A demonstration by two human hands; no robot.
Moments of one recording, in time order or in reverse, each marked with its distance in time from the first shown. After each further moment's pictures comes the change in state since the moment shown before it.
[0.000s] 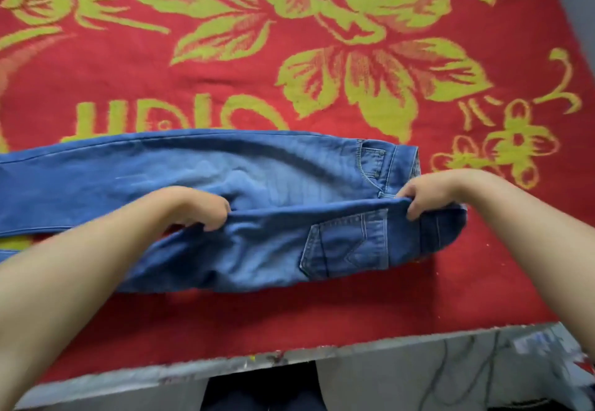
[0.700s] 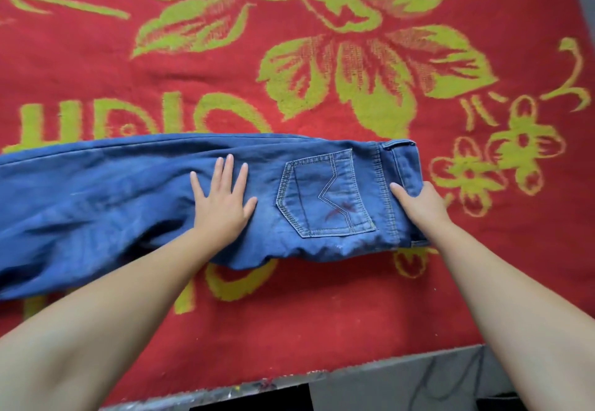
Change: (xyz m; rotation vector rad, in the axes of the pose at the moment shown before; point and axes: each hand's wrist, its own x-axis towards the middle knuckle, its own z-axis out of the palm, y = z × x) left_hand 0.118 0.031 0.026 0.032 0.942 -0.019; right_hand 0.102 0.039 0.059 0.930 0.798 0.384
